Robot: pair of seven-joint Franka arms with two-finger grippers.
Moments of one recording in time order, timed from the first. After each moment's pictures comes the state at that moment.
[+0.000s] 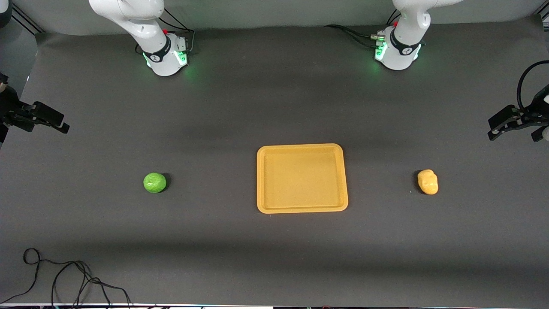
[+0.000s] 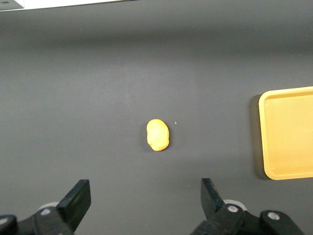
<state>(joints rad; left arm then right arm) 0.15 -0.03 -0.12 -1.67 0.02 1.78 0.08 -0.10 0.00 0.06 -1.55 0.03 1.57 0.07</state>
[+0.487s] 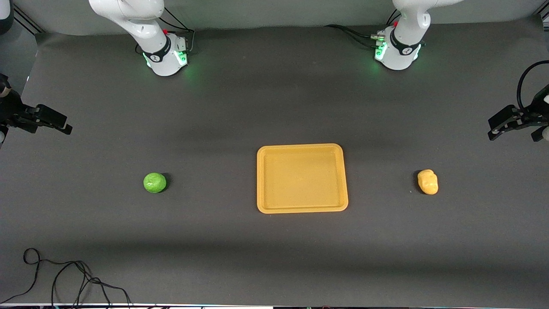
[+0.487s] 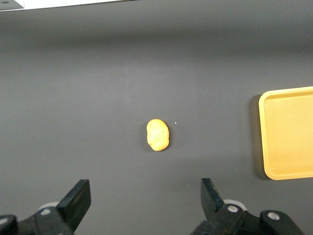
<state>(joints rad) 0.15 -0.03 -0.12 -1.67 0.02 1.78 0.08 -0.10 0.02 0.06 -1.55 0.03 1.56 0.02</state>
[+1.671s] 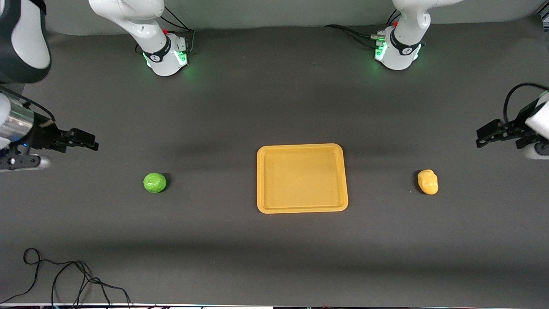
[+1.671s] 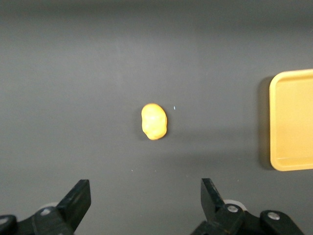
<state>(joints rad) 0.14 0.09 -0.12 -1.69 0.02 1.77 0.08 -0.08 0.12 0.06 -1.67 0.03 1.71 -0.03</state>
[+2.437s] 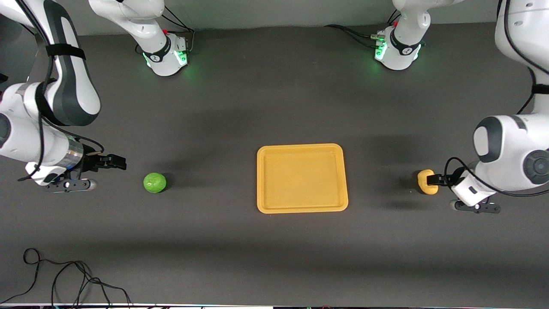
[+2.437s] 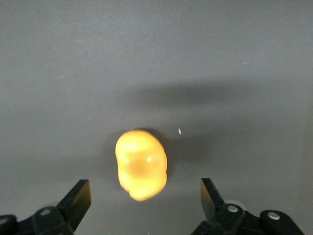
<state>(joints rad) 0.14 0.48 -0.12 -1.80 0.02 2.16 0.10 -0.07 0.21 0.06 -1.90 -0.01 2.01 -0.04</state>
